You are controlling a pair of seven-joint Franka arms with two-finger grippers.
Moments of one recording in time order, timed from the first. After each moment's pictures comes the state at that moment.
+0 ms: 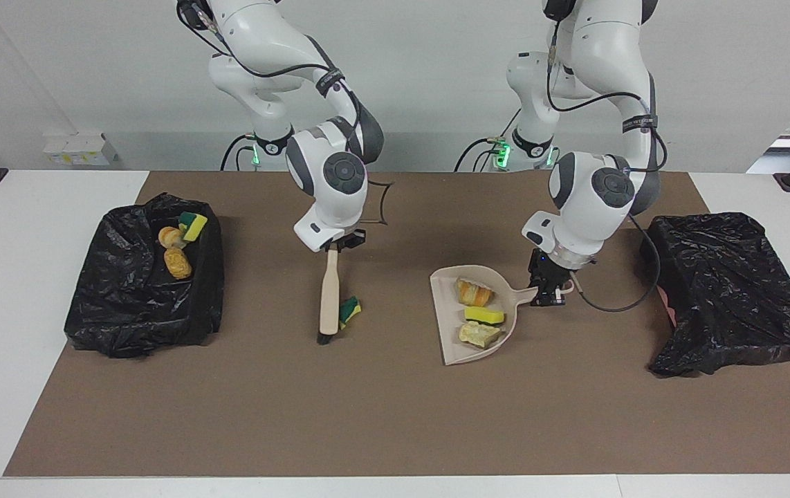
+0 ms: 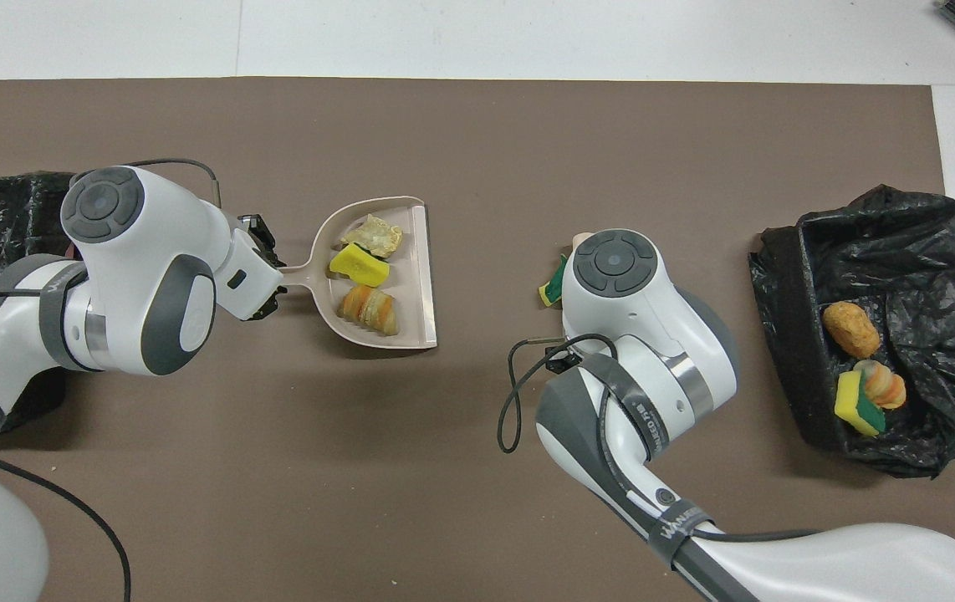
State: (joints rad) left arm -0.28 0.27 0.01 -1.92 -0.12 2.23 1.37; right arm 0.03 0.28 0.47 -1.91 -0.14 1.88 0.56
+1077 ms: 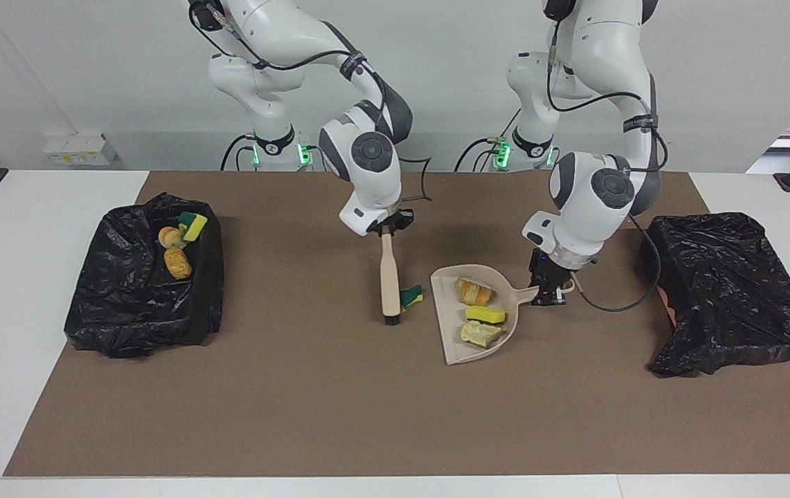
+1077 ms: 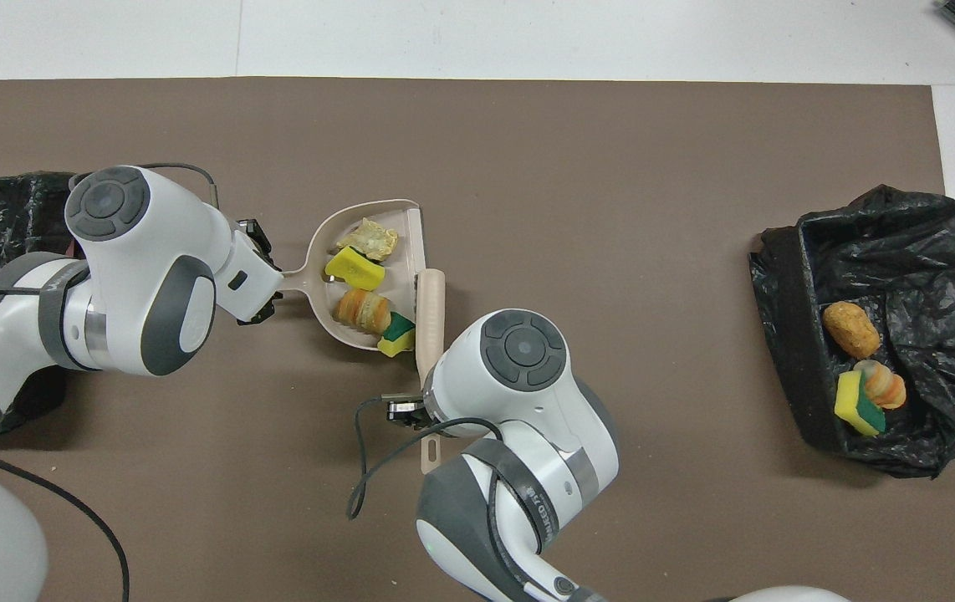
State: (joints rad) left arm -0.28 0.27 0.01 -1.92 -0.09 2.20 1.32; right arm 0.19 0.29 0.56 -1.91 0.23 2.20 0.63
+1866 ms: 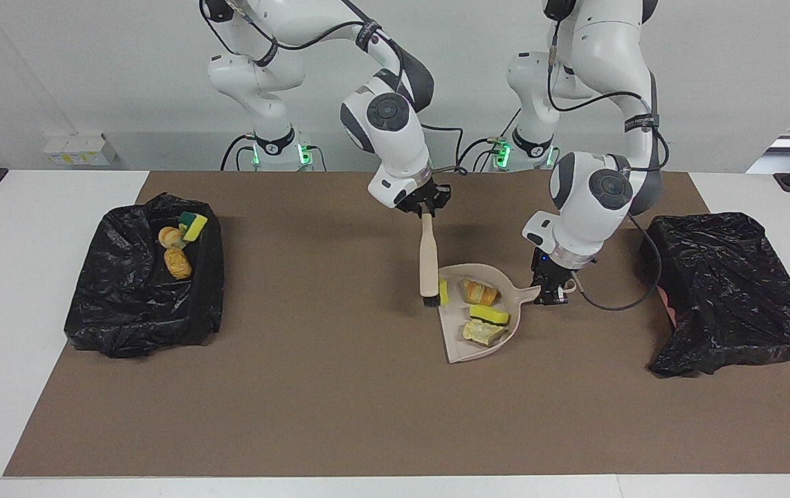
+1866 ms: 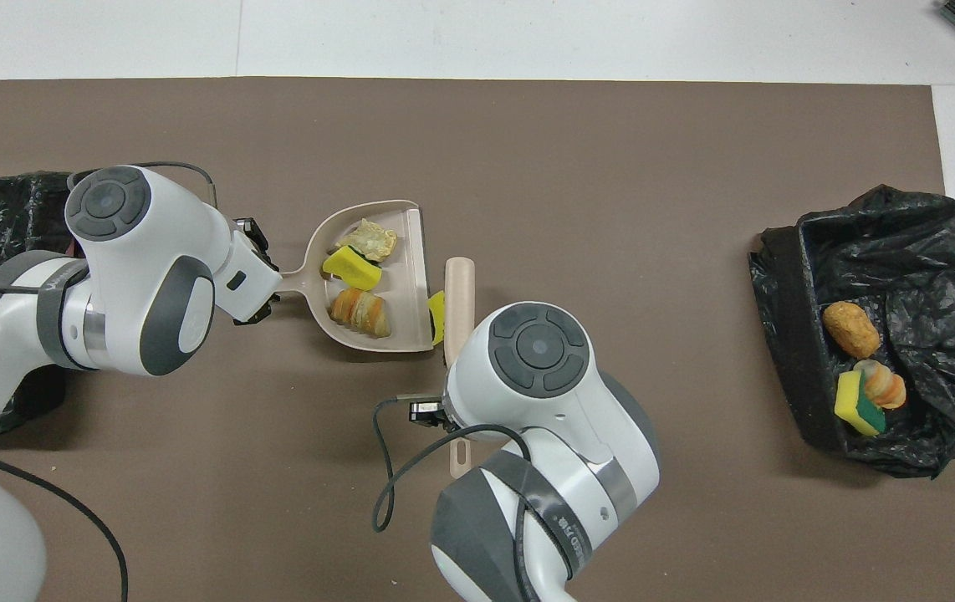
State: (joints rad) left arm -0.28 0.27 0.01 -1.92 -0.07 2.20 1.32; right arm 0.16 0.18 0.54 -1.89 0.15 2.01 0.68
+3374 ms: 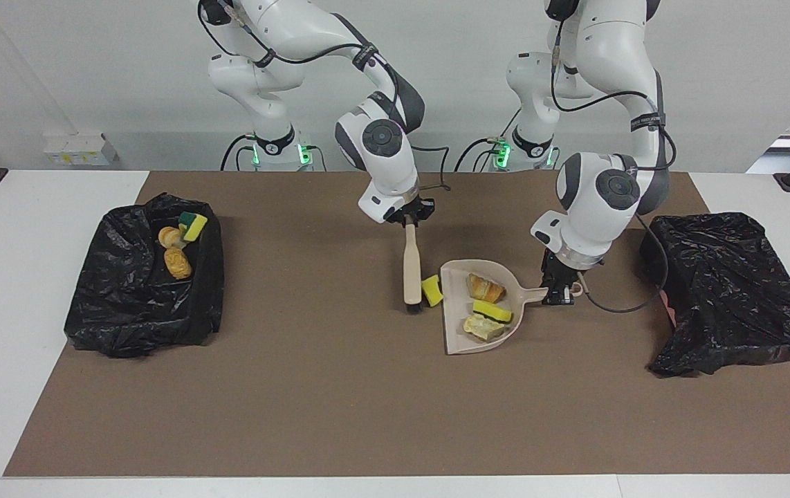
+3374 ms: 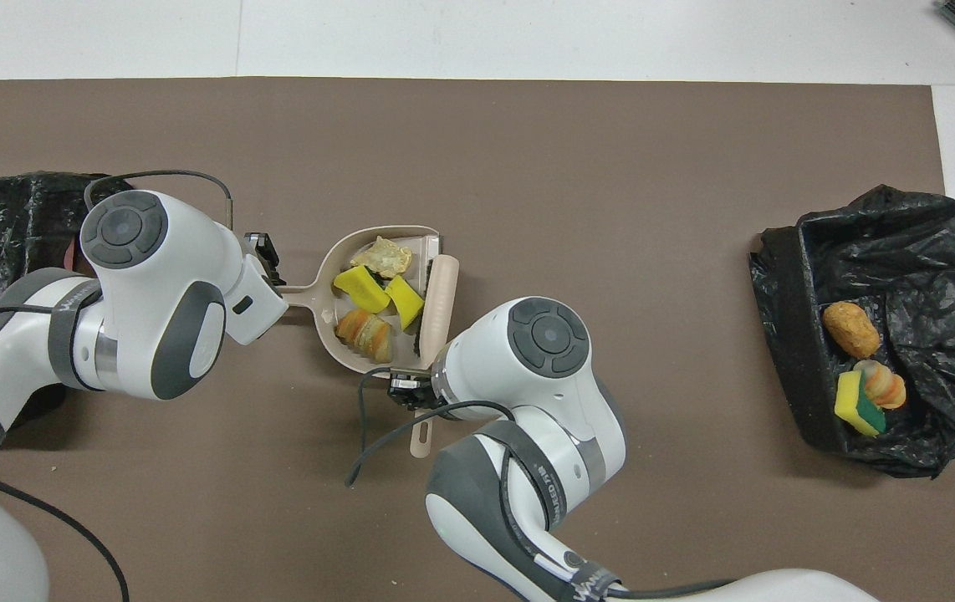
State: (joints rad) left arm -0.30 0.21 0.01 -2.01 -0.04 2.26 1.41; right arm 0.17 0.31 0.55 -1.91 0.29 2.27 0.70
